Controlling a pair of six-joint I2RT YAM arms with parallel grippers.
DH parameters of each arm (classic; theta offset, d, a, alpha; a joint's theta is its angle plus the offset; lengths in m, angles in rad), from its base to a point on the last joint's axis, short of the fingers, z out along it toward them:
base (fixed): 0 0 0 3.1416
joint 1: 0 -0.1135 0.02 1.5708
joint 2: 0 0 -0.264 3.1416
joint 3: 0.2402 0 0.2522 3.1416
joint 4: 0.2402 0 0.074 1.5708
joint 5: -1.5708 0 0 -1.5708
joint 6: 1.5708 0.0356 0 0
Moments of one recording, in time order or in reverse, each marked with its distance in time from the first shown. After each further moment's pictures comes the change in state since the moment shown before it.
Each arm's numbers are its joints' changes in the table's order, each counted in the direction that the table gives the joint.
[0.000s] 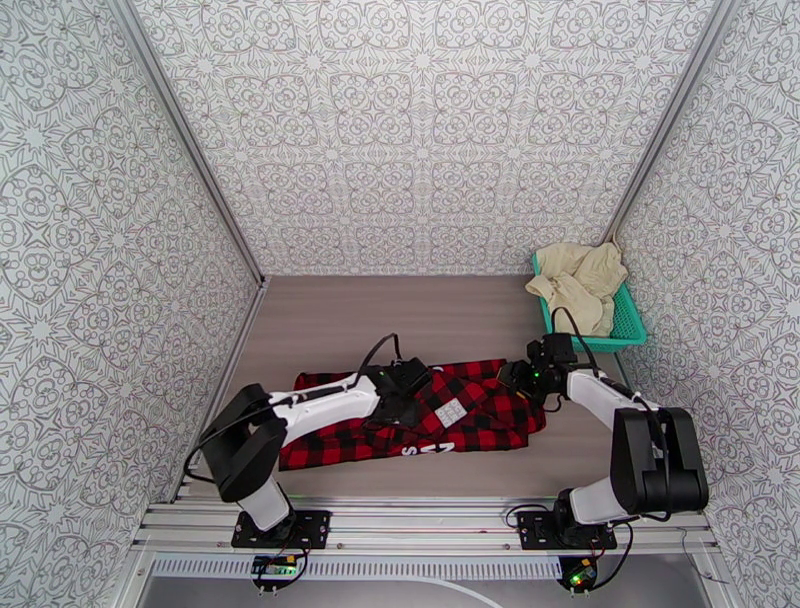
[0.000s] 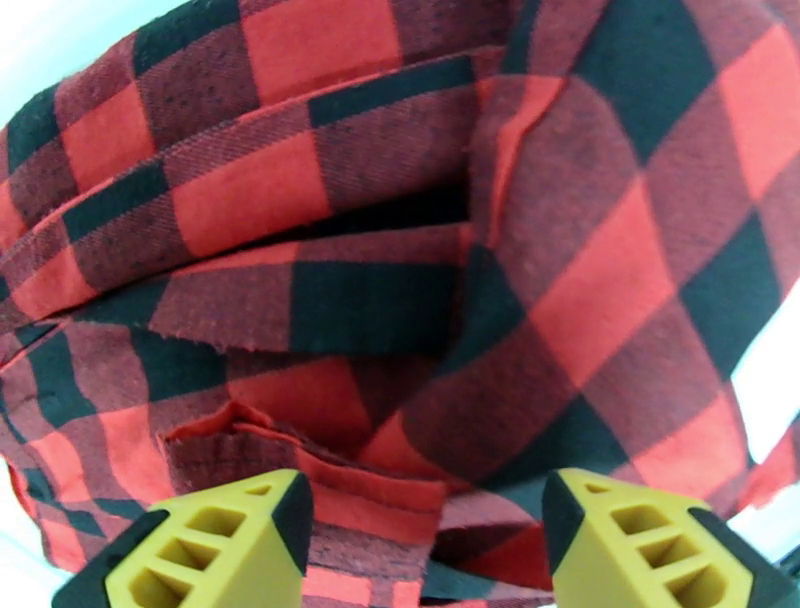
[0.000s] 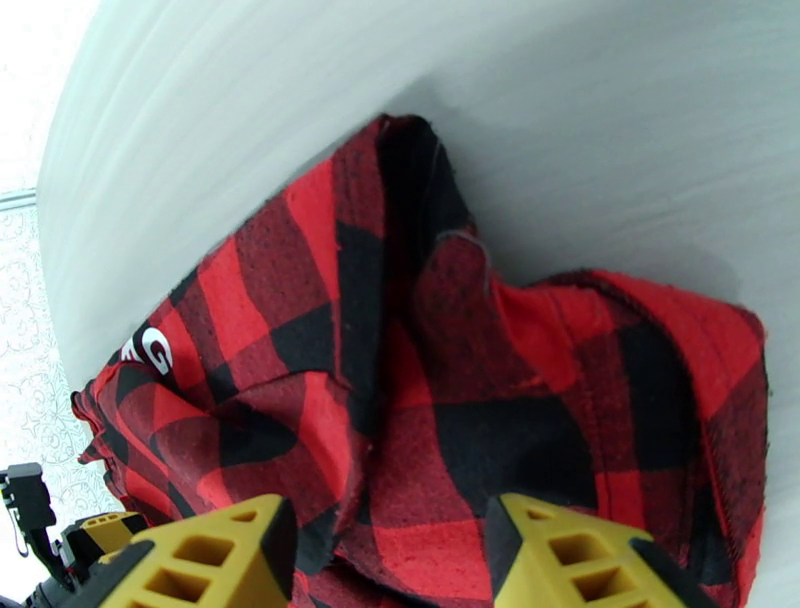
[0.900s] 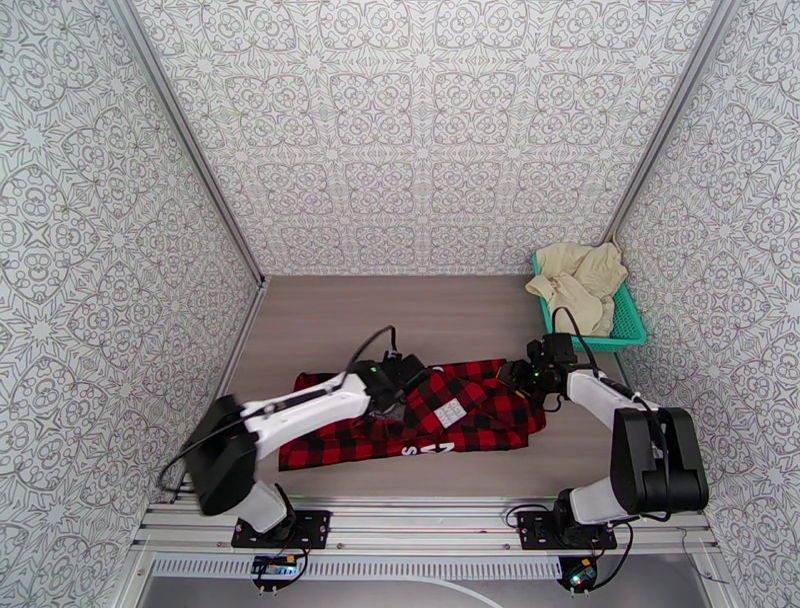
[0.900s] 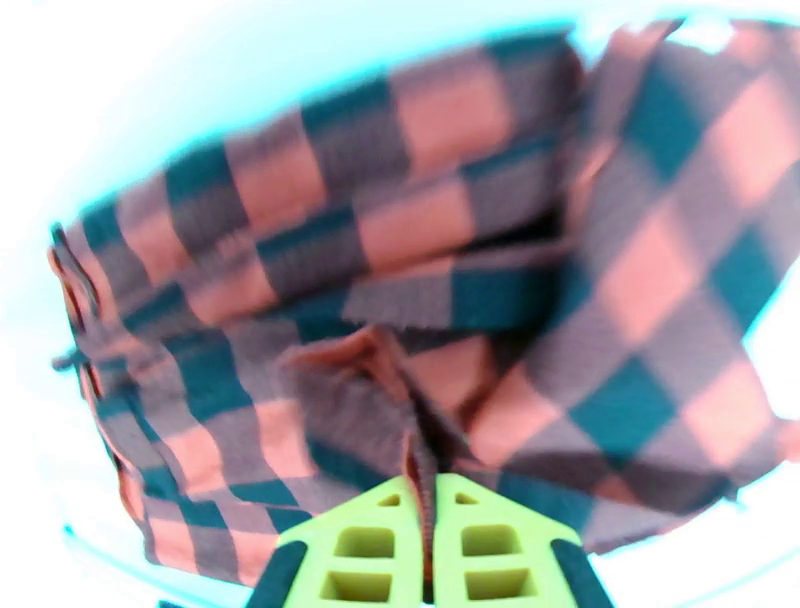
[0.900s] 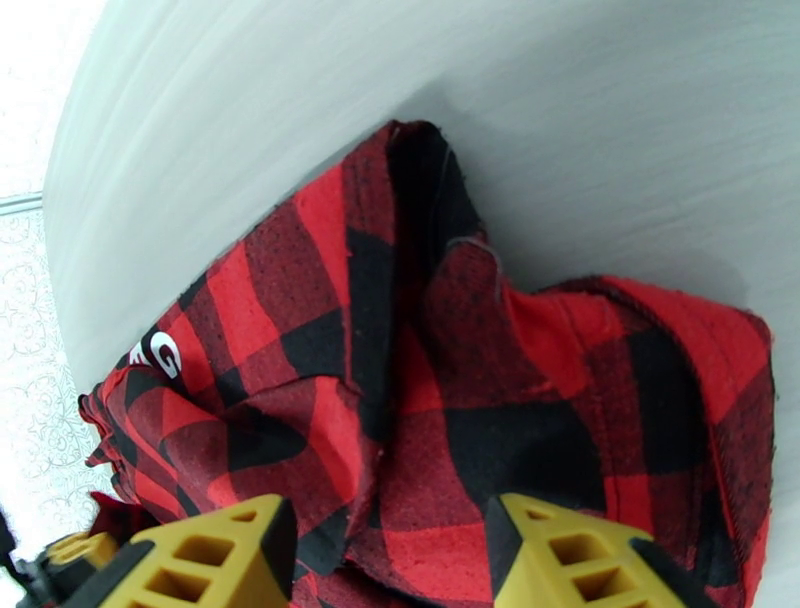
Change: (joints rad) left arm 0.001 -0.223 0.032 0.084 0.165 0.159; right arm 0.000 0.000 0.000 -0.013 0.013 0.023
